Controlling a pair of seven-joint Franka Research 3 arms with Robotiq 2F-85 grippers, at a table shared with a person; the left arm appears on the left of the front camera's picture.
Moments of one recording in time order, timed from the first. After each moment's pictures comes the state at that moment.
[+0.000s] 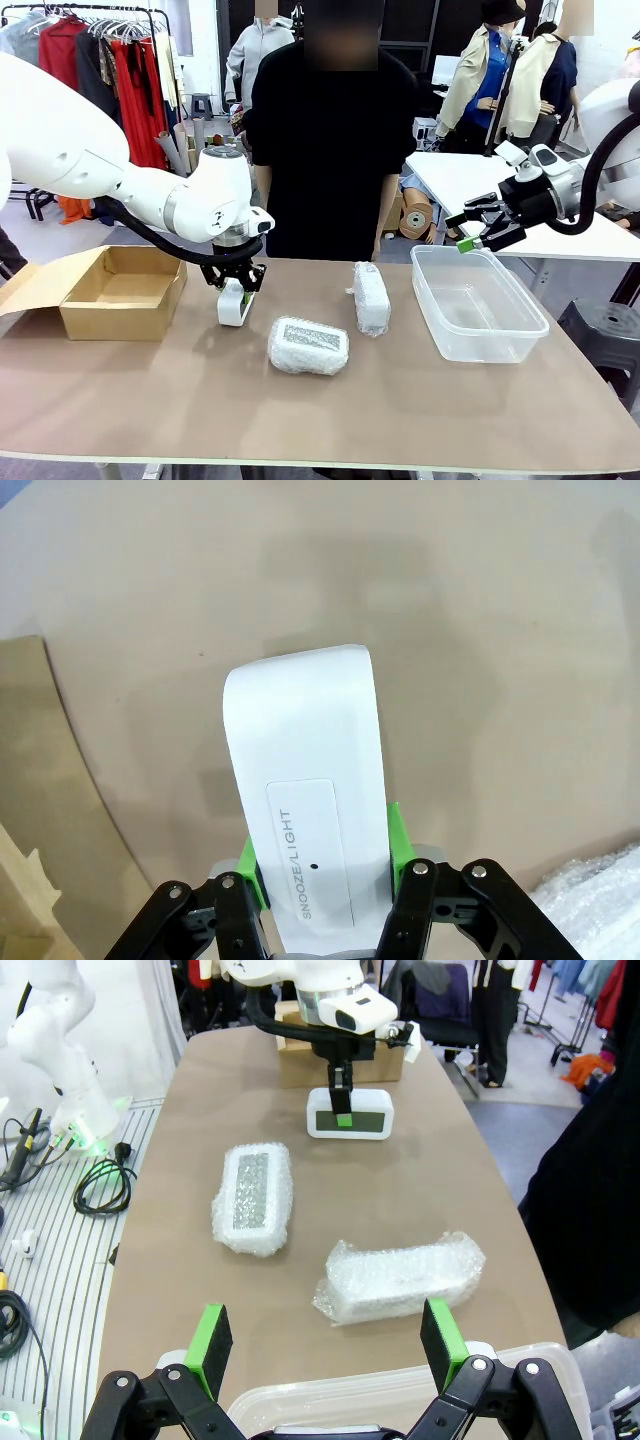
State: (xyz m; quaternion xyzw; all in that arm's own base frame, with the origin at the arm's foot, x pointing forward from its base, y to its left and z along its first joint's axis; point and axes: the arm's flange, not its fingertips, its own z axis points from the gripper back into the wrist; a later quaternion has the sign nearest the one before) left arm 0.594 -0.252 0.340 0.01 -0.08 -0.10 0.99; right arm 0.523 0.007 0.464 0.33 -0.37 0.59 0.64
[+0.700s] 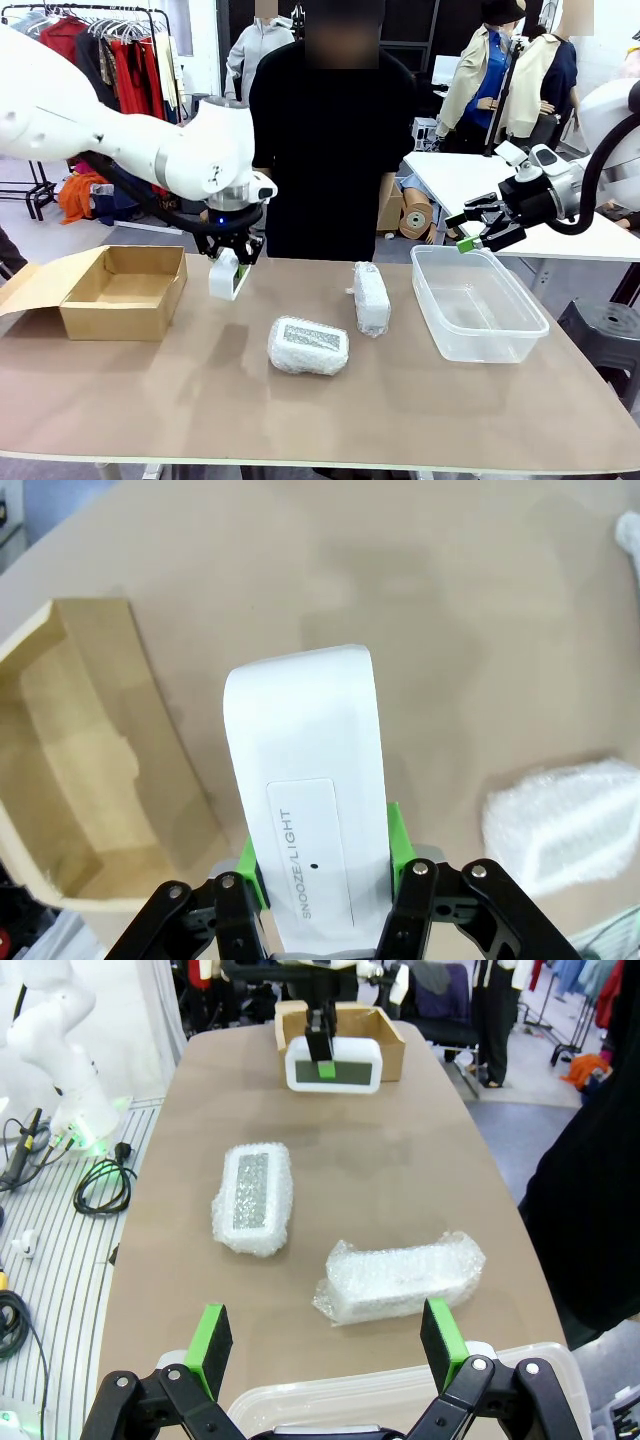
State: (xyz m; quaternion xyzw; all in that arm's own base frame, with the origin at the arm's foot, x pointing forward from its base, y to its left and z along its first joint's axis) left arm 0.560 -0.258 0.438 0.04 -0.08 -0.11 0.99; right arm 0.523 0.007 0.464 0.33 -0.37 0.59 0.64
